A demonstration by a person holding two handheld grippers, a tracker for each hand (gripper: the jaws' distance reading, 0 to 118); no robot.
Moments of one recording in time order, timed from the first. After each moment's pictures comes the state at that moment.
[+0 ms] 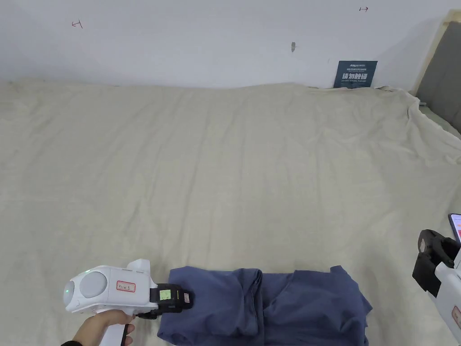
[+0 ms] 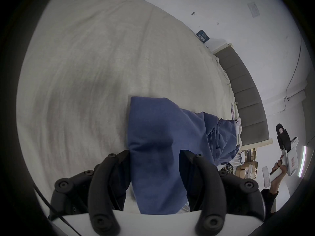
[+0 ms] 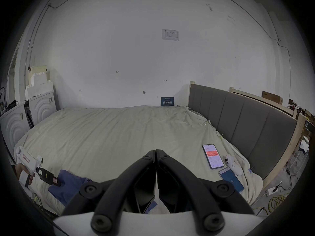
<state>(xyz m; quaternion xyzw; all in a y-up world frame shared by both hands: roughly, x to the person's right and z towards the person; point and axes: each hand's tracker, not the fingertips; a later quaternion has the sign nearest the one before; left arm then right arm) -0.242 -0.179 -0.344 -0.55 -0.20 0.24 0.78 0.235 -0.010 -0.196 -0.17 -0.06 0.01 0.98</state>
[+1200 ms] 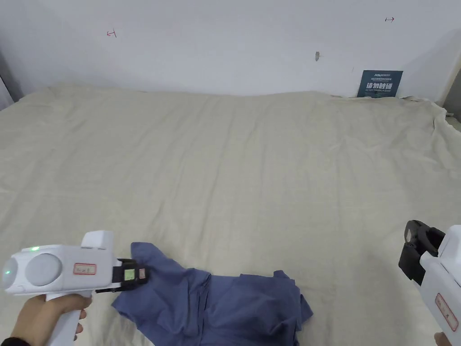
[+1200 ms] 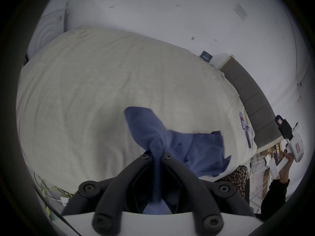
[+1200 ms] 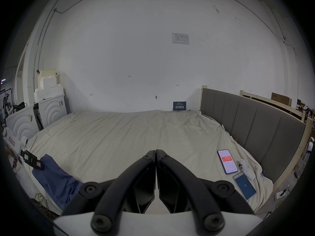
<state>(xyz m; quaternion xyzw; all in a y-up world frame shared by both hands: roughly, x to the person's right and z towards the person) -0.298 -0.057 -0.291 -0.47 -0.13 0.14 0.86 0.204 0.001 -0.206 -0.15 0.00 0.00 0.99</state>
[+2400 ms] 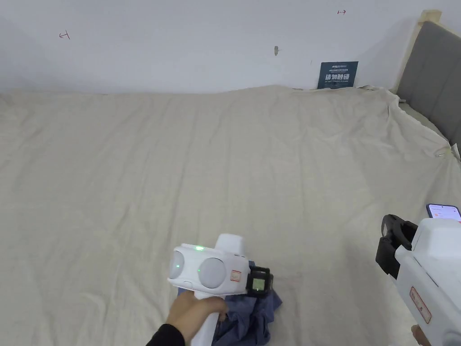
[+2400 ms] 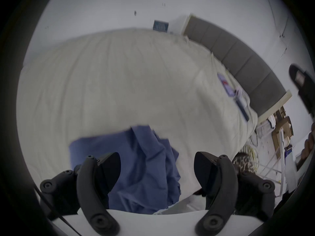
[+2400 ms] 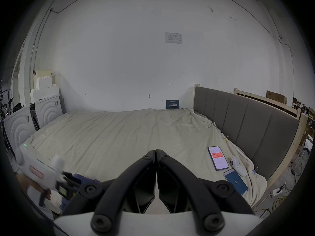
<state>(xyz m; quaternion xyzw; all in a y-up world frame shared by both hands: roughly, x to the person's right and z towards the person) -0.051 -0.090 -0.314 -0.46 -0.23 0.02 0.86 0.229 -0.002 -0.183 -0.15 -0.02 0.00 0.99</state>
